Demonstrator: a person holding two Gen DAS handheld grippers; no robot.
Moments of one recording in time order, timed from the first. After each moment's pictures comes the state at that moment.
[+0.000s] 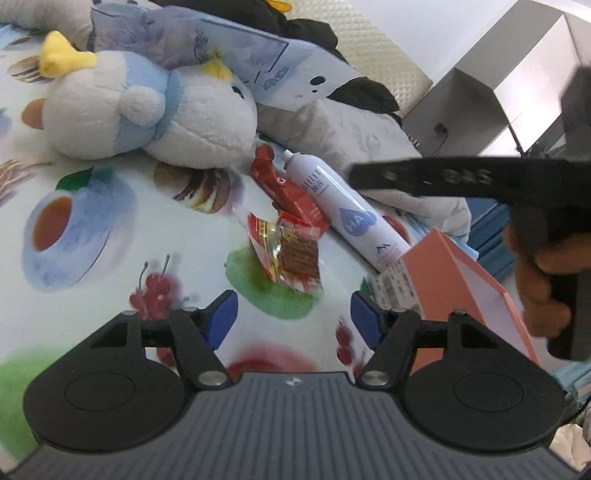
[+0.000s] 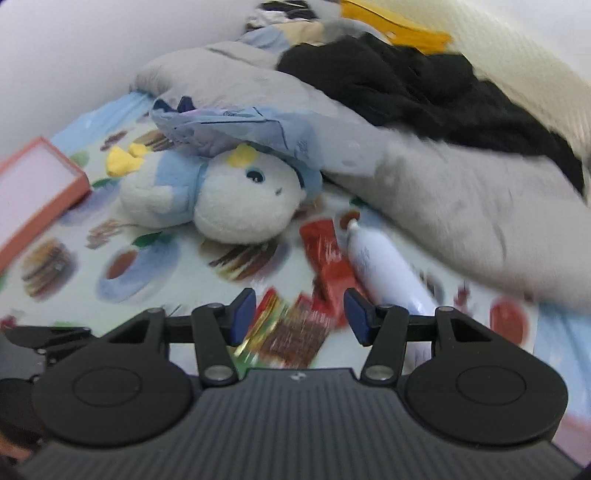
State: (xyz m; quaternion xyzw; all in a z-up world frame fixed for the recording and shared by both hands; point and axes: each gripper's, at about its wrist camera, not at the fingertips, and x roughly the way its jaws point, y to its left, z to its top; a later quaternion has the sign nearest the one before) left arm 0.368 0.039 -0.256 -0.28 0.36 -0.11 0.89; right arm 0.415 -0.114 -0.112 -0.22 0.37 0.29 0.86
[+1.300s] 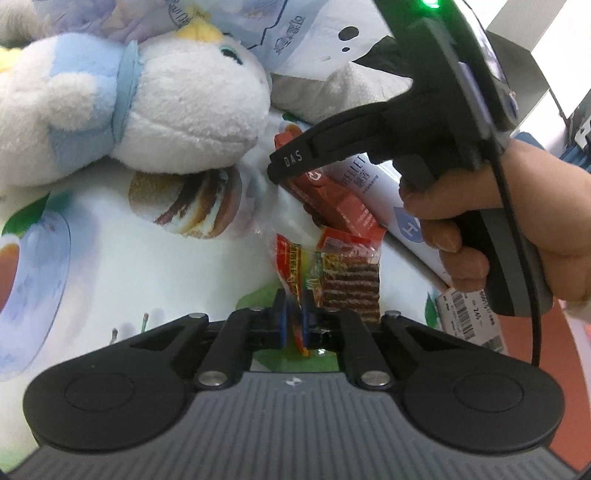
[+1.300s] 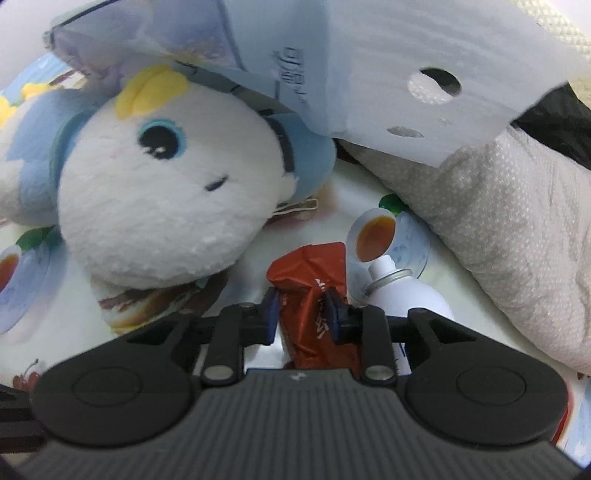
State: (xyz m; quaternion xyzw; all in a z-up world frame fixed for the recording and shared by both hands) left arm 0.445 0.016 -0.284 -0.22 0.41 -0.06 0.89; right arm 0.536 -0.058 -0.213 -0.27 0.42 0.30 0.82
